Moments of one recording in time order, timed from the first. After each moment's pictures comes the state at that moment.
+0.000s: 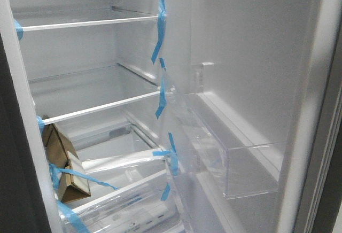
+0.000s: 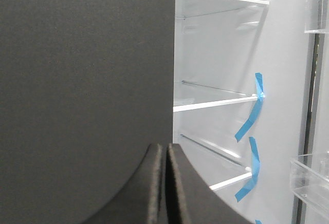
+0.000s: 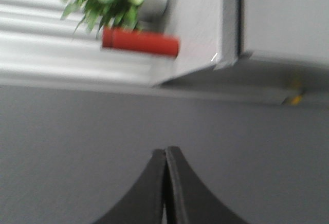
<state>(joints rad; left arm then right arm) 0.01 -0.01 0.00 -0.03 -0.13 -0.02 -0.40 1.35 -0.96 1.76 0.56 -0.51</state>
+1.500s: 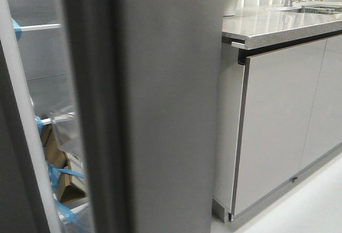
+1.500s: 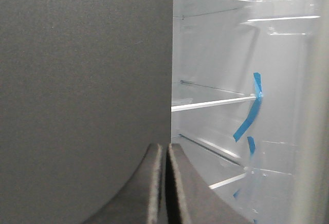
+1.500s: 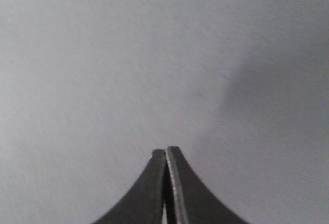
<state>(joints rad) 0.01 -0.01 0.00 -0.03 -0.13 -0.02 0.07 1.64 -1.29 1.77 0.91 -0.54</state>
